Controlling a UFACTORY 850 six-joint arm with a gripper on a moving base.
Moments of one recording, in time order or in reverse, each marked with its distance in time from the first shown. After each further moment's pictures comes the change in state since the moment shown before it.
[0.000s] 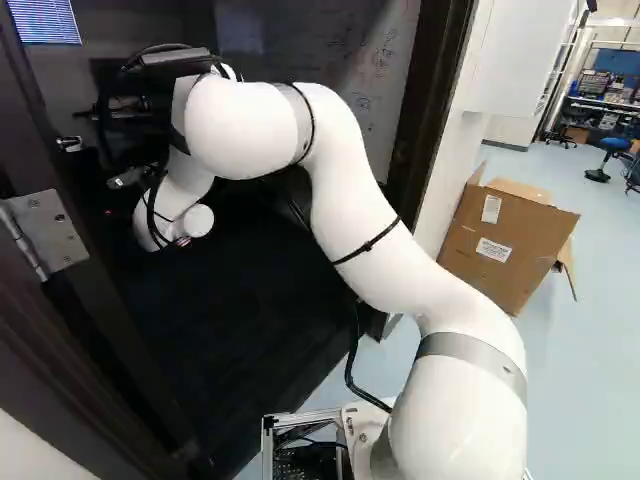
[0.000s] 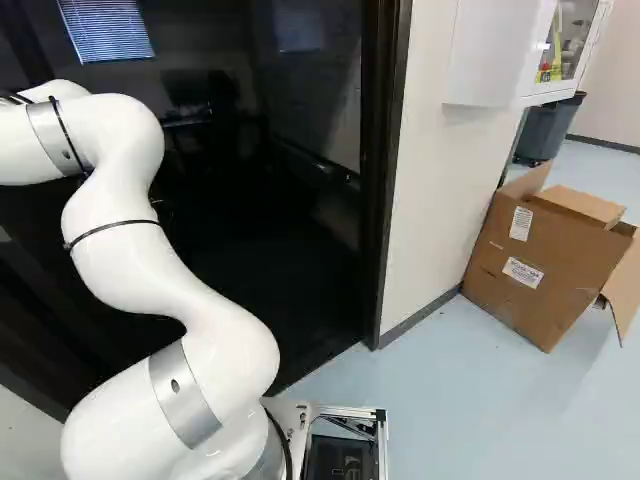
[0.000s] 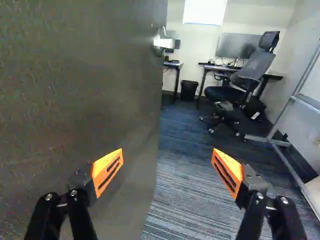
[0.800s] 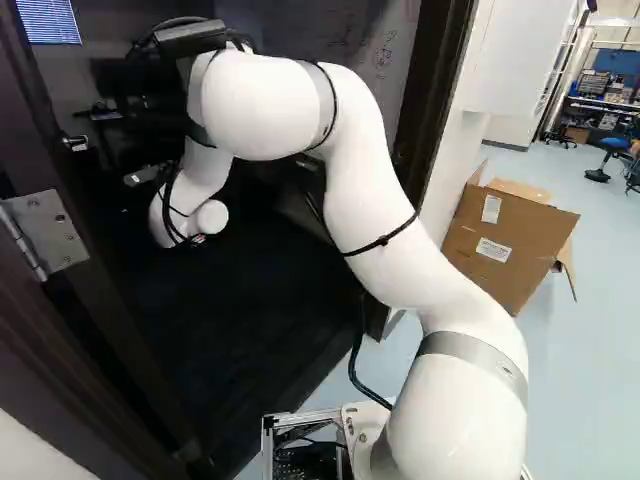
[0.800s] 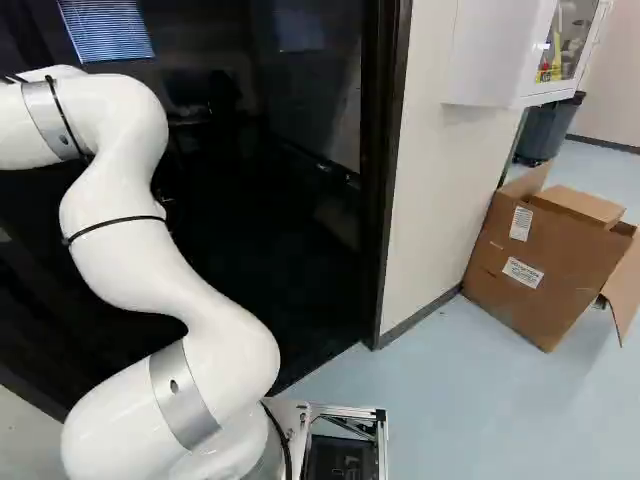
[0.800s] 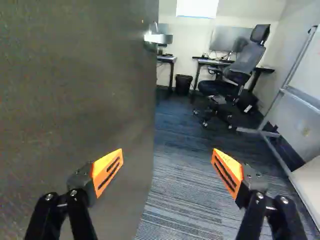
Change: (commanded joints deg) arm -2.6 5.5 7.9 0.0 0.0 0.0
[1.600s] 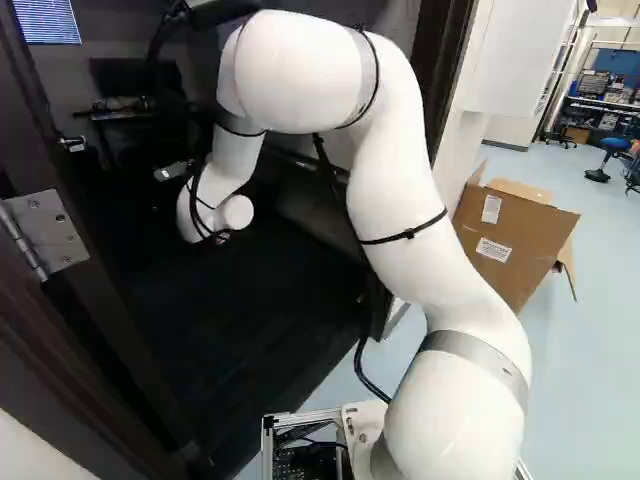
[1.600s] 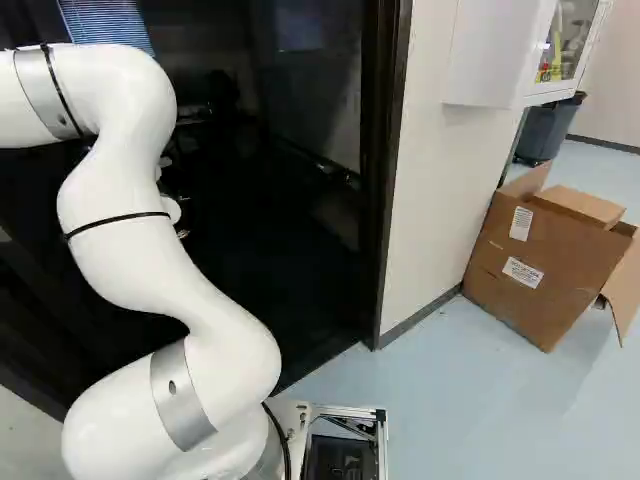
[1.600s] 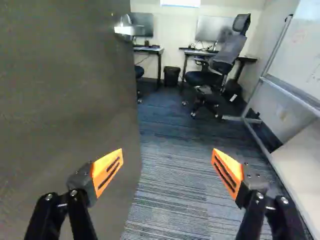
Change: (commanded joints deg) arm -4.3 7.0 9.7 0.4 0.0 0.0
